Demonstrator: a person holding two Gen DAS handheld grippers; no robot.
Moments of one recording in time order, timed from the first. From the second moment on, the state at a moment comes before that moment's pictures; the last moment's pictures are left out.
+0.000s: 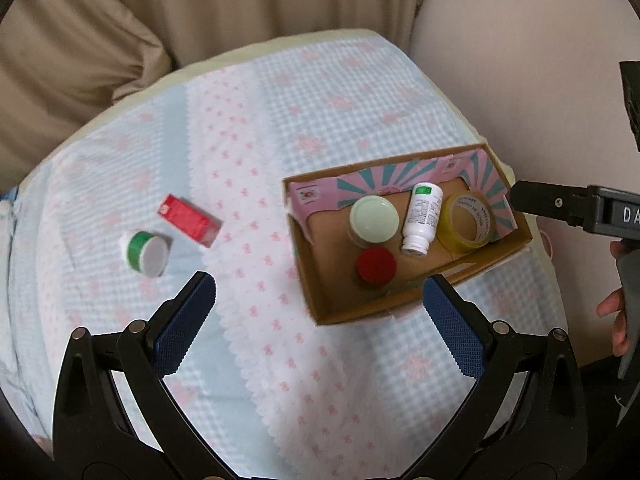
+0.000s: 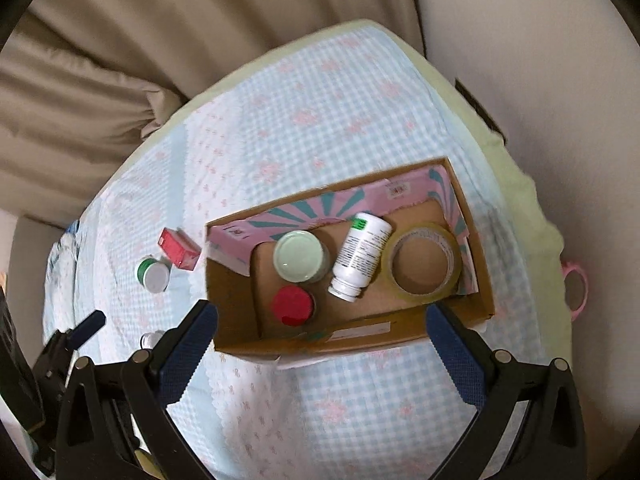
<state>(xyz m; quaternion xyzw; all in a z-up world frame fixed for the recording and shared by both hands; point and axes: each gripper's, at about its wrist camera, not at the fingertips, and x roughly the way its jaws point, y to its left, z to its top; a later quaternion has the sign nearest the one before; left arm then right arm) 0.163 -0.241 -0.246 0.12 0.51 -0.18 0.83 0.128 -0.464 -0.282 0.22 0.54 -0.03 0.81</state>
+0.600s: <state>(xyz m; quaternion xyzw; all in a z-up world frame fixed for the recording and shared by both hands) 0.110 -0.059 -0.206 0.07 0.49 -0.10 0.86 0.103 -0.312 -0.191 0.04 0.47 0.05 0.88</state>
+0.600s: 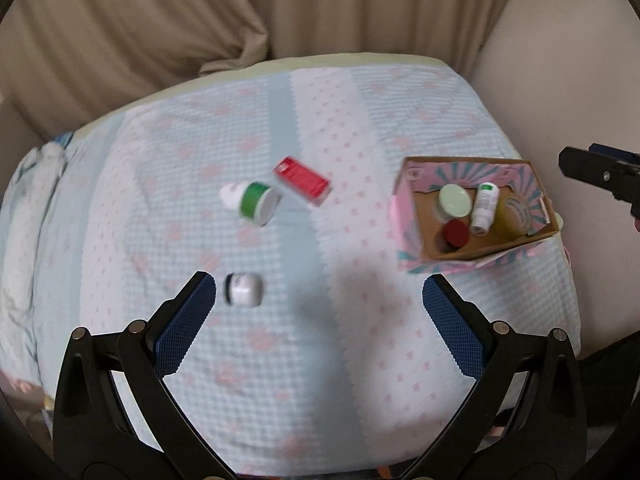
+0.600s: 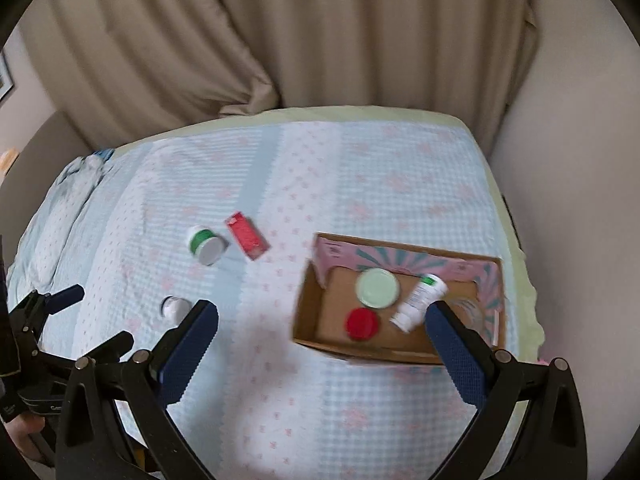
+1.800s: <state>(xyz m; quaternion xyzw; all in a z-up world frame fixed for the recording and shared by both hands) 0.204 0.090 -0.407 0.01 0.62 -0.08 0.78 0.317 -0.037 -0.366 -0.21 0.58 0.23 0.75</state>
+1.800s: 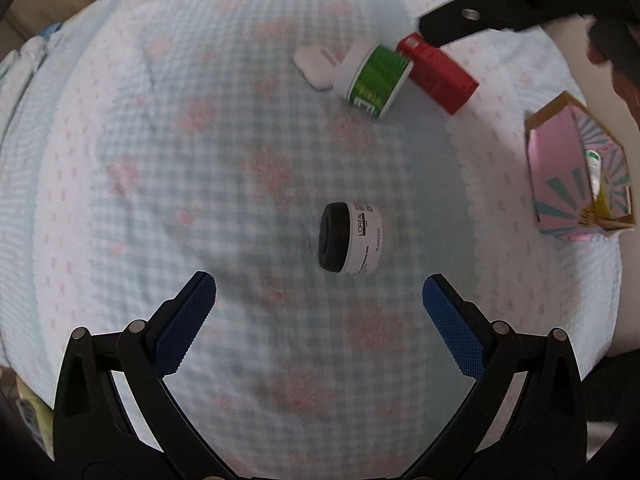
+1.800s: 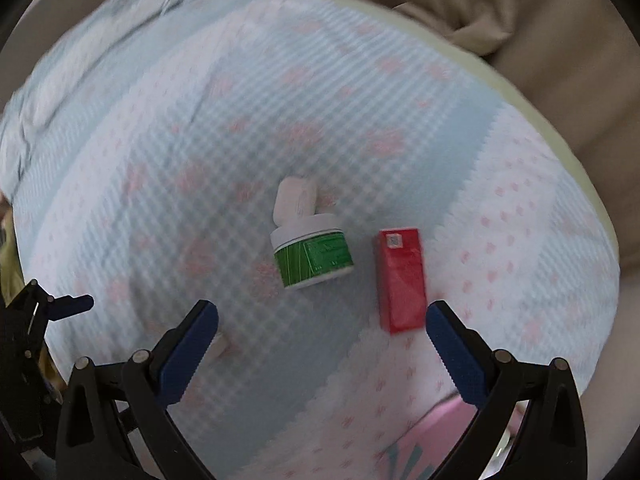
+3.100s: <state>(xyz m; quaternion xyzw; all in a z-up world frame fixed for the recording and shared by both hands) 0.245 0.057 -0.464 0.02 0.64 -0.07 0.77 0.374 -0.012 -0.464 -0.22 0.67 0.25 0.66</state>
